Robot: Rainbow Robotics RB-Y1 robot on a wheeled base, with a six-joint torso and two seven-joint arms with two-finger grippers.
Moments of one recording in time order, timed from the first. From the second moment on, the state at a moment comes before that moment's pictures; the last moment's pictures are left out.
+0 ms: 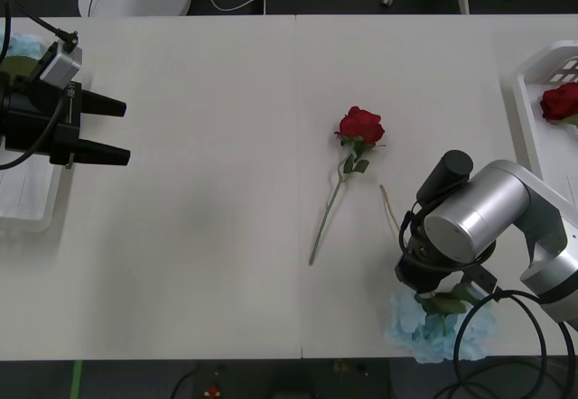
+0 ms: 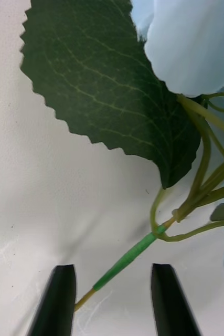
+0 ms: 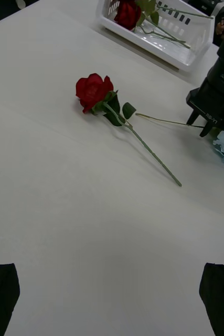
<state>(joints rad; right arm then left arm) -0.35 -0.61 0.53 -1.75 -0.59 1.53 -1.25 -0.49 1.05 -0.22 -1.41 2.01 1.27 -2.74</state>
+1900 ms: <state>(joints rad) -0.71 -0.74 0.36 -1.85 -0.91 1.67 0.47 -0.54 1.09 -0.41 -1.50 2.04 1.13 -2.74</state>
